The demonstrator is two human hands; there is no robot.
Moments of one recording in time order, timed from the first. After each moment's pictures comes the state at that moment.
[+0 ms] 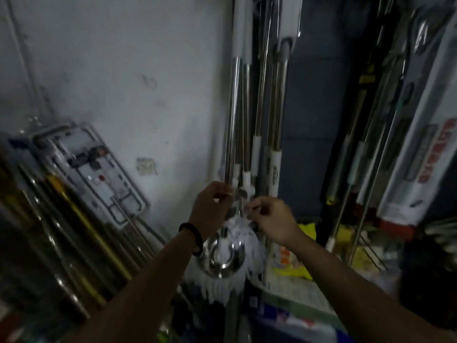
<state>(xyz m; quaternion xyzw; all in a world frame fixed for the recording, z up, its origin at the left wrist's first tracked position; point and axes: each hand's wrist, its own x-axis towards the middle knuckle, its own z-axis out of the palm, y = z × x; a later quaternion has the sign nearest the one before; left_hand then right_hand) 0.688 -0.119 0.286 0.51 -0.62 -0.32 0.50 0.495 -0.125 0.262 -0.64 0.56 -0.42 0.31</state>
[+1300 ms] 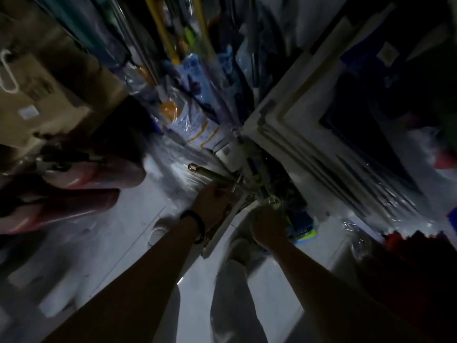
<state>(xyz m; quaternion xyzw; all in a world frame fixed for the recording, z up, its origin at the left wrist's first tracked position) 0.607 0.089 -0.479 0.68 -0.08 -0.63 0.37 0.425 0.040 -0.525 -0.66 0.62 0.15 0.41</state>
